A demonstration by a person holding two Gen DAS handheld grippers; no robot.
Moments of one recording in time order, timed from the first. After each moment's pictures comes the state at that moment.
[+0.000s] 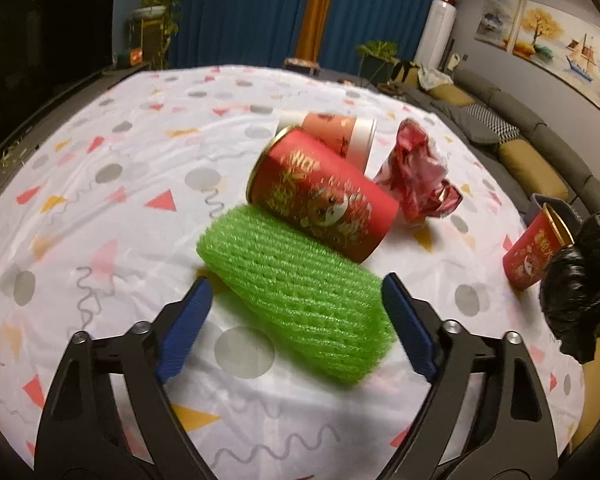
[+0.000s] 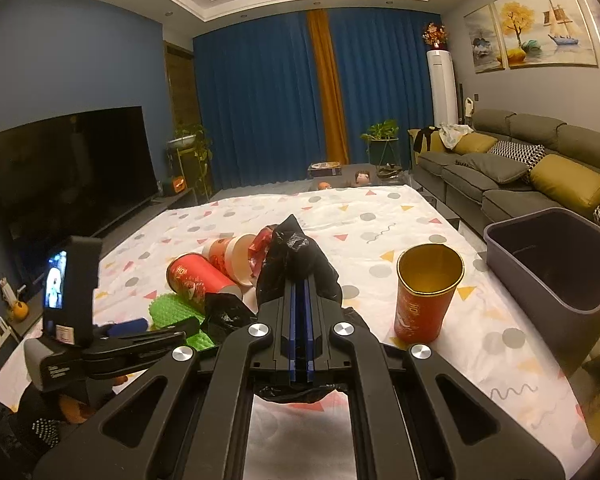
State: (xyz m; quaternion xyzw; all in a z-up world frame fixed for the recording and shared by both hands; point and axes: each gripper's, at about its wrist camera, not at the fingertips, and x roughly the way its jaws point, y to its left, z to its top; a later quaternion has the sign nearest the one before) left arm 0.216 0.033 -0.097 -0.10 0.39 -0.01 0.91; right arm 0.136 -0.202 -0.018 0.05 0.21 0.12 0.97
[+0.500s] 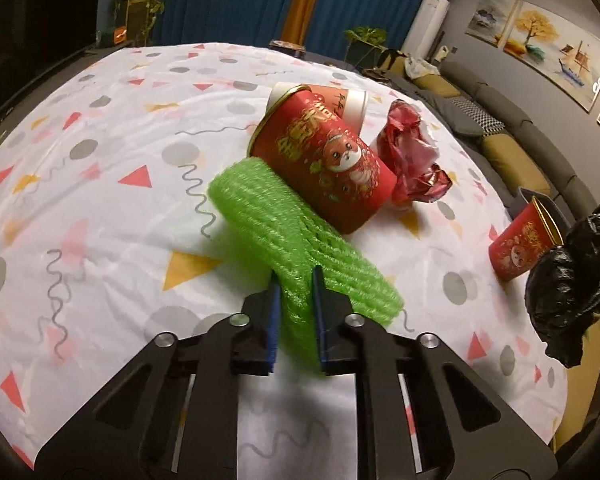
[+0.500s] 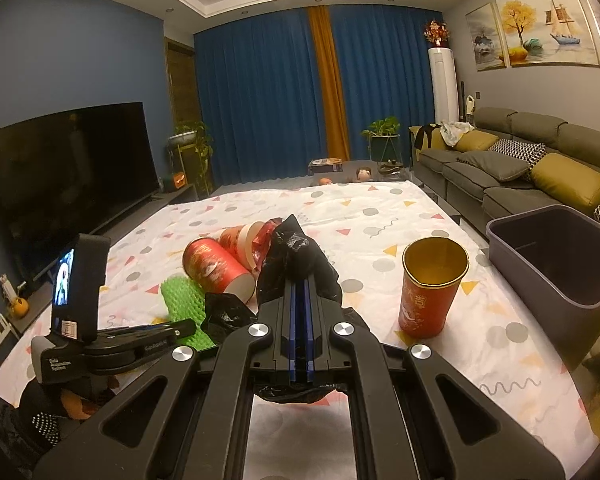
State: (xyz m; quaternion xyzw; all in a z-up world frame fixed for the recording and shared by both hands) left arm 0.217 0.033 -0.106 -0.12 0.41 -0.05 0.90; right arm 0.131 -0.197 -0.022 0.05 0.22 0.12 0.97
